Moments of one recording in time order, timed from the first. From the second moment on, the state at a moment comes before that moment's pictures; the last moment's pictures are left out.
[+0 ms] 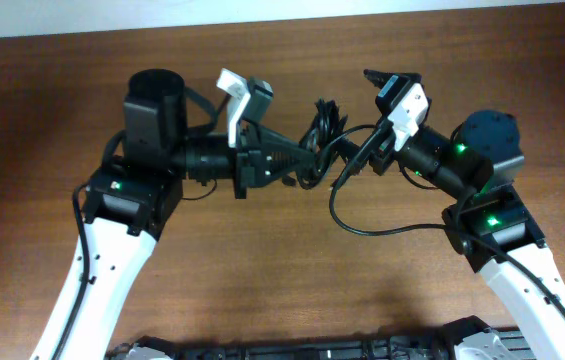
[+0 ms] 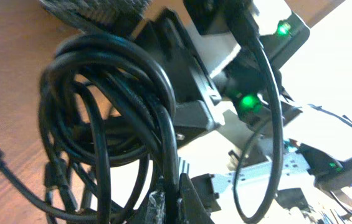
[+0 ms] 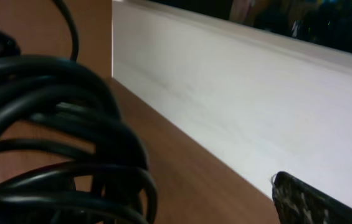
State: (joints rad) left arm -0.34 1.30 1.29 -0.47 1.18 -0.20; right arm 0.26 1.07 0.92 0.08 -0.55 -0.21
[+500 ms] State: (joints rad) left arm -0.39 1.30 1.30 -0.52 1.05 -0.20; right arm 0.25 1.08 0.92 0.12 -0.54 -0.21
